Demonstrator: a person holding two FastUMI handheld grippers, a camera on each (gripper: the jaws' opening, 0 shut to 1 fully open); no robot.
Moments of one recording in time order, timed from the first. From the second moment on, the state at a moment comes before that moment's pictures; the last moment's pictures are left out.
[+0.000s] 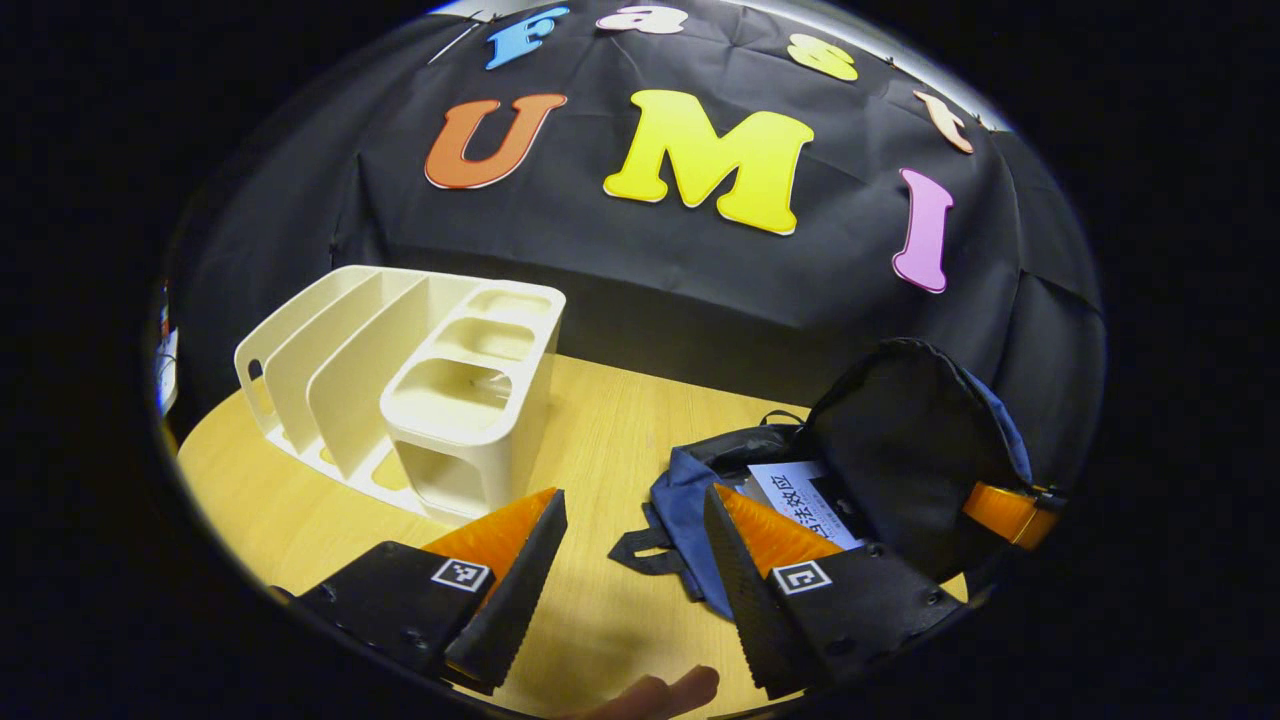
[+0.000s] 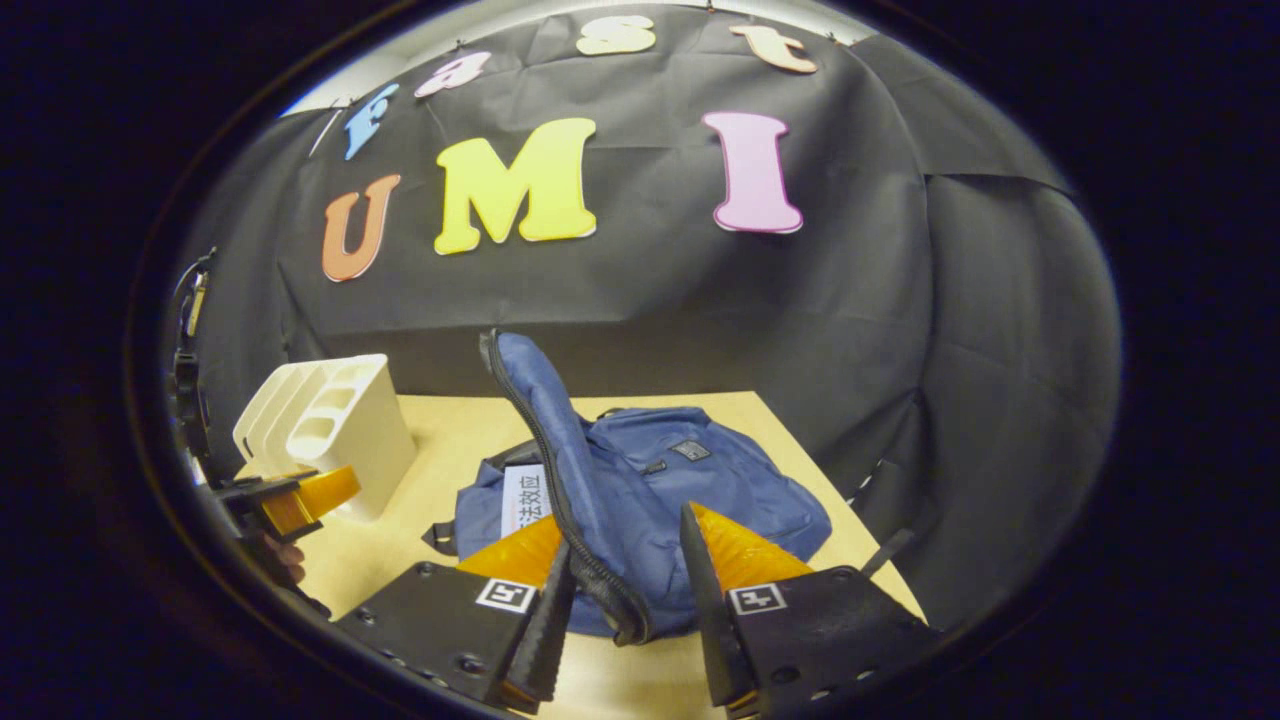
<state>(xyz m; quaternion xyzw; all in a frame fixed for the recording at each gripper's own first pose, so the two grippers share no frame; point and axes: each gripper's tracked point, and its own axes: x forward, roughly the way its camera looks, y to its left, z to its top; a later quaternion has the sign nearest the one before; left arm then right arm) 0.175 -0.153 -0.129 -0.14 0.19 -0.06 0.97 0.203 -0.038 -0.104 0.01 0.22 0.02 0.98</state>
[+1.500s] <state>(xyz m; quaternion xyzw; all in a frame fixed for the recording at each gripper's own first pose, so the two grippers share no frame) -0.035 -0.040 -0.048 -0.02 0.02 -0.01 1.00 -0.011 -0.056 -0.044 -0.01 0.03 0.02 1.00</state>
